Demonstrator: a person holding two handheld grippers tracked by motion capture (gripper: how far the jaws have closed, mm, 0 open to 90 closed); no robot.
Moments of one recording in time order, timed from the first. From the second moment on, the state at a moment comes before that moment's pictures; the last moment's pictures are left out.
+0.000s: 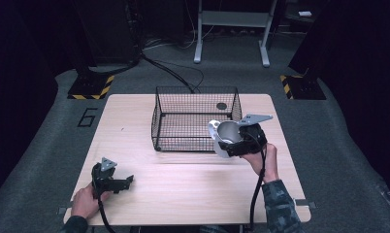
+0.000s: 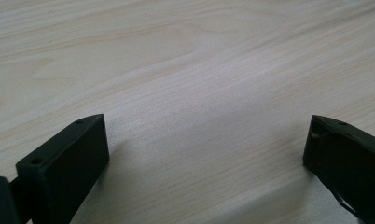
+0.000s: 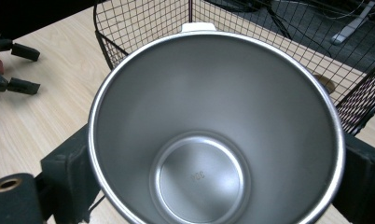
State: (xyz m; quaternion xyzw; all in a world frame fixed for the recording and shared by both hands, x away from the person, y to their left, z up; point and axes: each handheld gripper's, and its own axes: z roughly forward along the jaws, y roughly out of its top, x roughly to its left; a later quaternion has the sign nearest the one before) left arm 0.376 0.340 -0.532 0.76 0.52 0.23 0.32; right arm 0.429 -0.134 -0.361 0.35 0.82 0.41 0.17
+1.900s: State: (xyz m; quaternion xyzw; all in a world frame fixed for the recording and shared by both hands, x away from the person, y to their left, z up) left arm 0.376 0.340 -0.532 0.76 0.52 0.23 0.32; right arm 0.537 -0.085 -0.370 0.37 0.82 0.40 0.17
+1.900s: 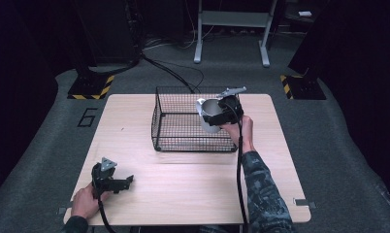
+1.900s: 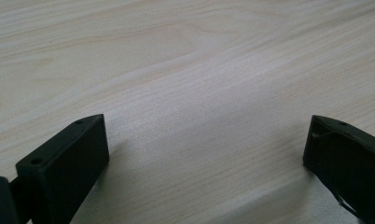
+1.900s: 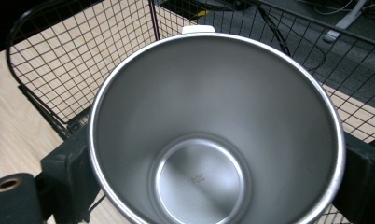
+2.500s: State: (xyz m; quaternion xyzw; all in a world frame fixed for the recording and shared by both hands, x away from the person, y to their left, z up) left arm 0.376 0.339 -0.533 0.76 0.52 0.22 0.33; right arm 0.562 -0.071 -0.398 0.39 0.82 0.38 0.17
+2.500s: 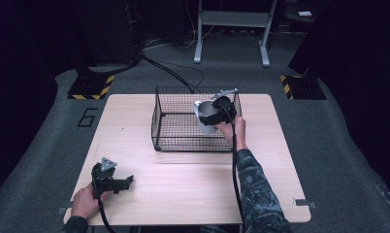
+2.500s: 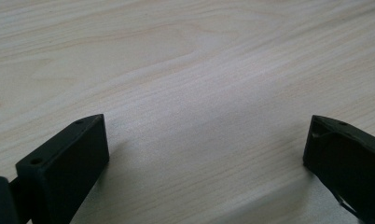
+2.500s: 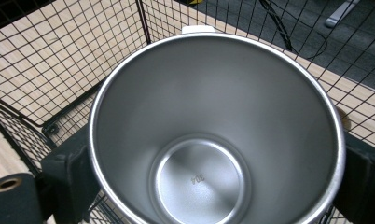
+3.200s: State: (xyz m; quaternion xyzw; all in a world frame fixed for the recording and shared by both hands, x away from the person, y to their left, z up) left arm 0.376 0.339 -0.533 0.76 0.52 0.22 0.33; right arm 0.578 -0.059 -0.421 0.40 0.83 0.36 0.15
